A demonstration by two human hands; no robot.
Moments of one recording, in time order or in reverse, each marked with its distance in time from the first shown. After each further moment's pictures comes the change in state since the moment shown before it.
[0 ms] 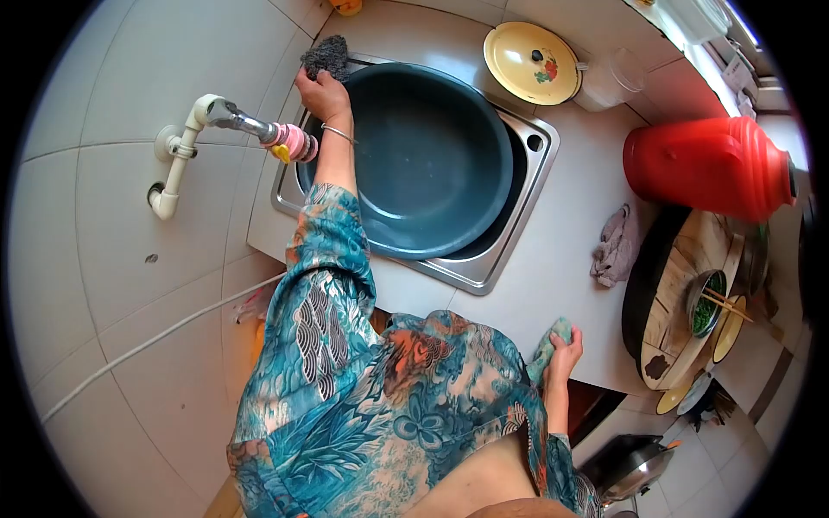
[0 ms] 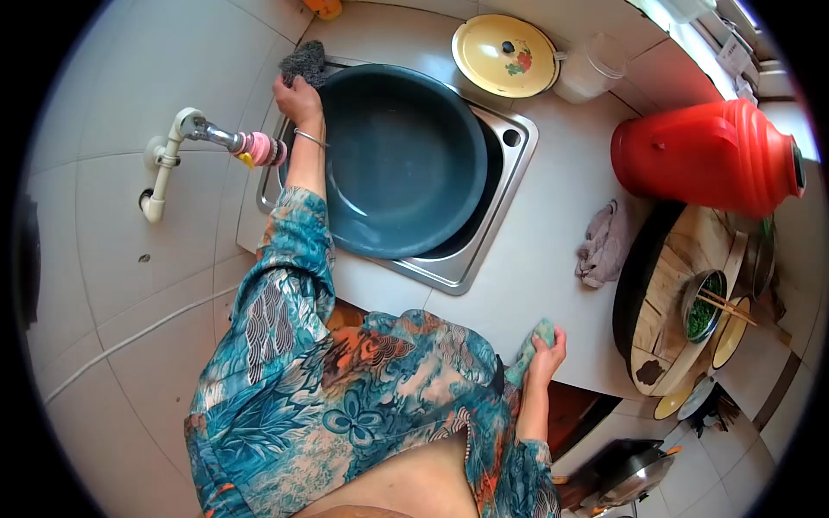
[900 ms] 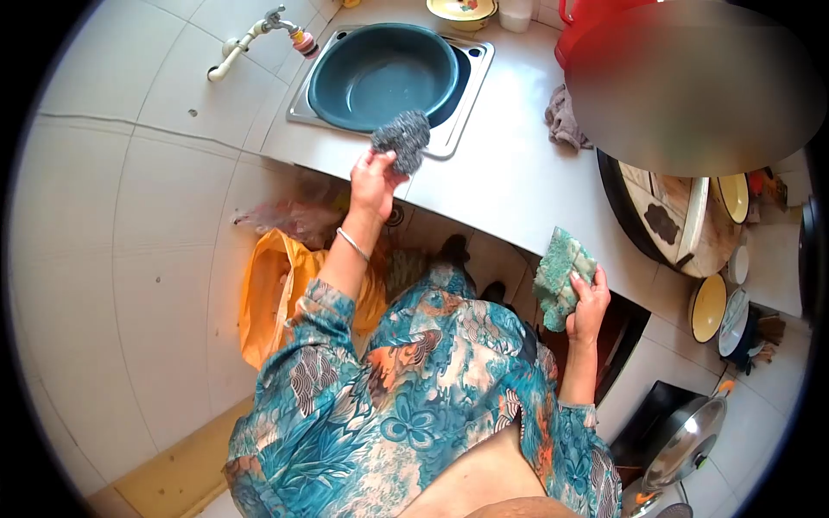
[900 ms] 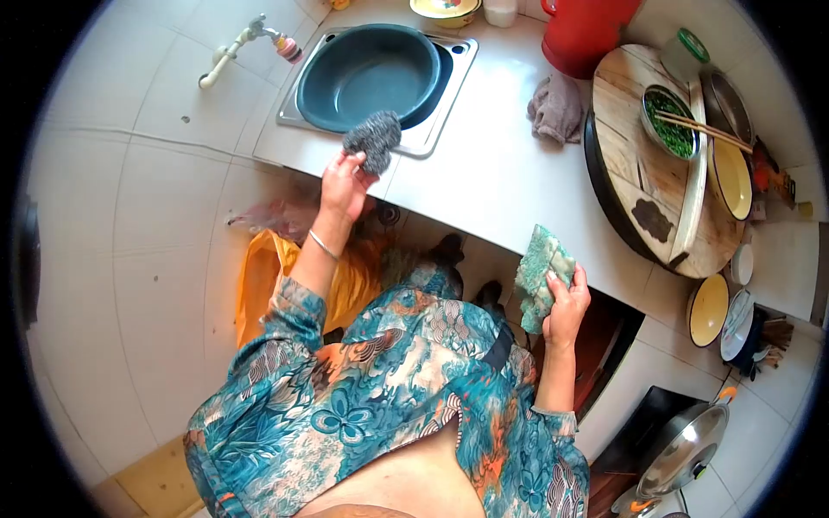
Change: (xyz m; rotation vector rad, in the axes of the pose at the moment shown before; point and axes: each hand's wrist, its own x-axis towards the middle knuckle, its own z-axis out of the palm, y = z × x) left_hand -0.252 0.090 -0.284 -1.024 -0.798 -0.739; right_hand -0.005 0.023 -0.112 0.485 -0.509 -0.374
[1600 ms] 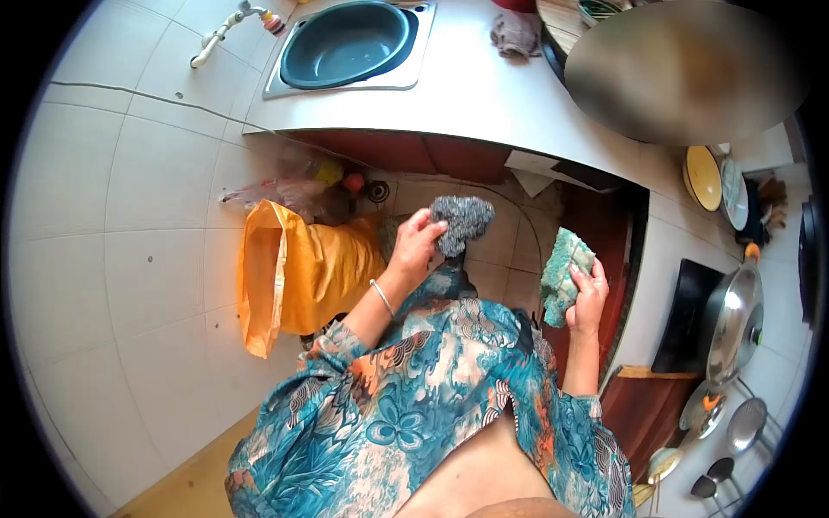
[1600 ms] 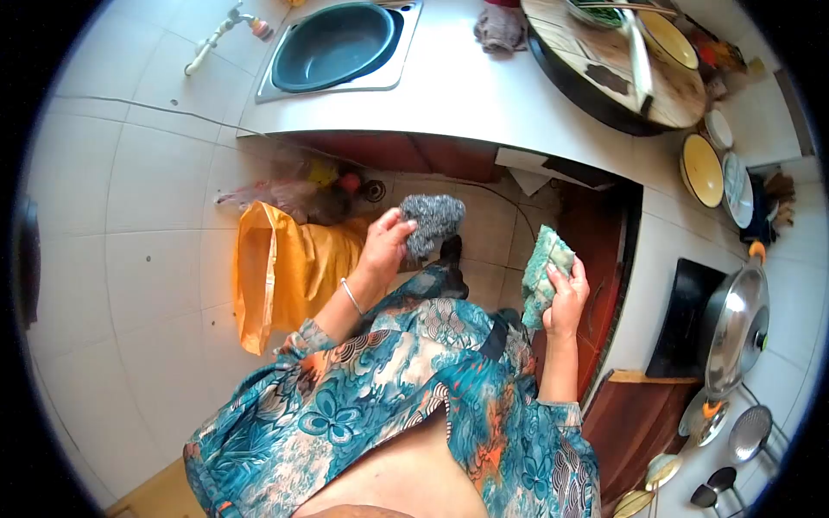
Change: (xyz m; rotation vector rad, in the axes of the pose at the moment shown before) left_hand -0.226 -0.116 -0.011 0.144 -0.251 -0.264; right_hand -0.125 0.060 -0.110 0.165 0.012 -0.097
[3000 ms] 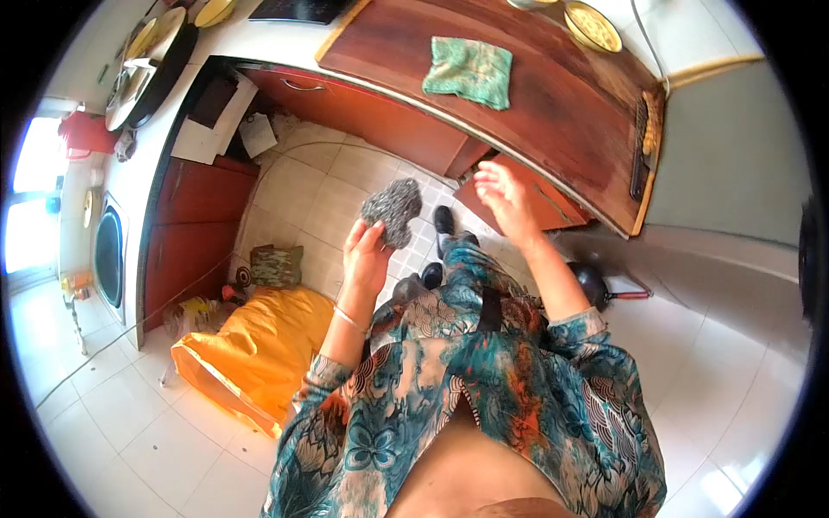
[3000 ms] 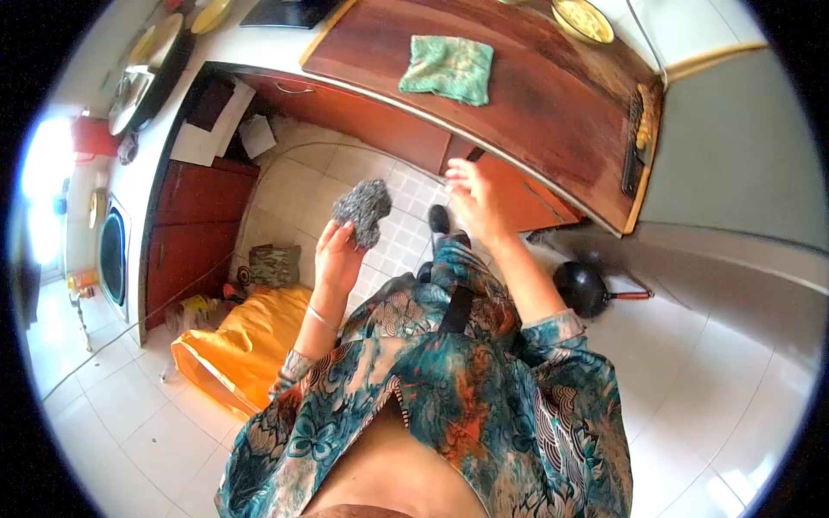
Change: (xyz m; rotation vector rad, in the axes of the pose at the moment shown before) left_hand -0.148 -0.262 0.130 0.006 -0.522 -0.236; right_hand -0.192 0.028 -0.277 -0.483 0.257 -0.365
